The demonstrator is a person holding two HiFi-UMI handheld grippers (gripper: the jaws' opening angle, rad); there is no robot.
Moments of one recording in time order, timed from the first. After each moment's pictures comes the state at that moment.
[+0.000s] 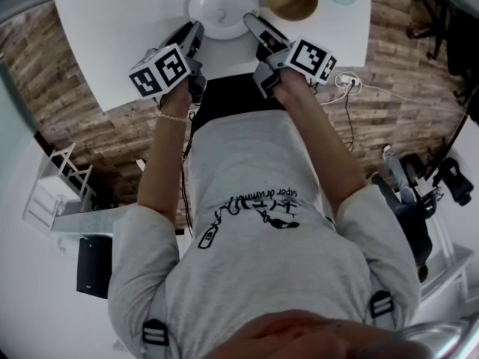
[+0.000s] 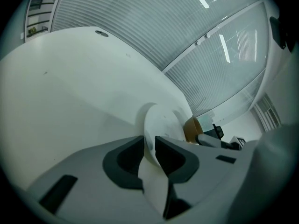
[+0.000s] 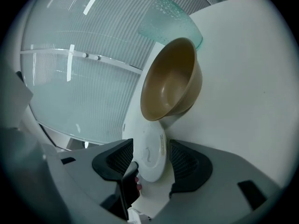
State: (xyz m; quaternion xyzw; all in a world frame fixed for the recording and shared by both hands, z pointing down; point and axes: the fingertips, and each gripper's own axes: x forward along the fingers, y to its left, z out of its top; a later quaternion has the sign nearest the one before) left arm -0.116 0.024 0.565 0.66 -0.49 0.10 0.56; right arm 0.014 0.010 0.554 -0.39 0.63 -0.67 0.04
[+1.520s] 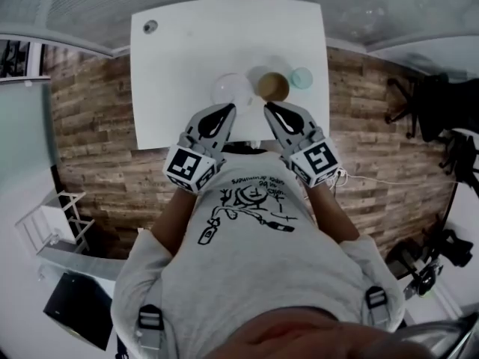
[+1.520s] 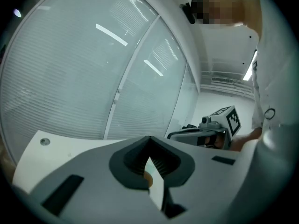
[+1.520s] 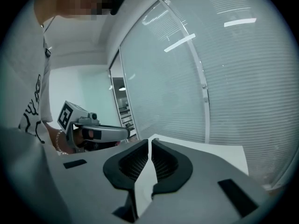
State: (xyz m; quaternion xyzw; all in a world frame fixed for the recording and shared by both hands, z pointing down) left arm -0.048 0.037 0.236 0.88 -0.44 0.01 0.19; right arm 0.019 0.025 0.245 -0.28 0.94 -0.14 -0.11
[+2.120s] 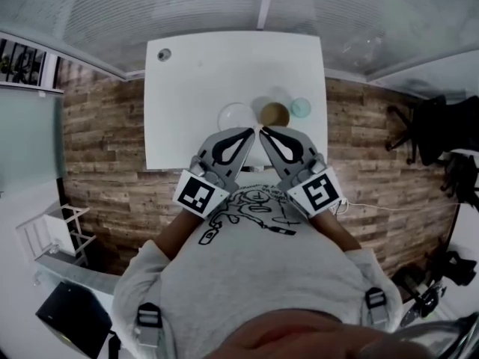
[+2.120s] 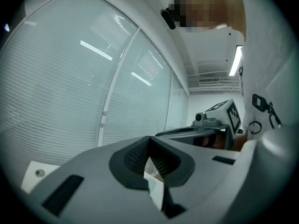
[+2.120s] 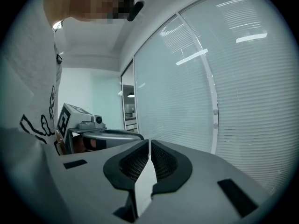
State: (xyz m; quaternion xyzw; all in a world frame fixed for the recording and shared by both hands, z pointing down) left arm -0.017 0.040 0.143 0.90 -0.41 -0.01 0.11; right arm -0.004 0.030 0.142 -0.26 0.96 -0.06 -0.06
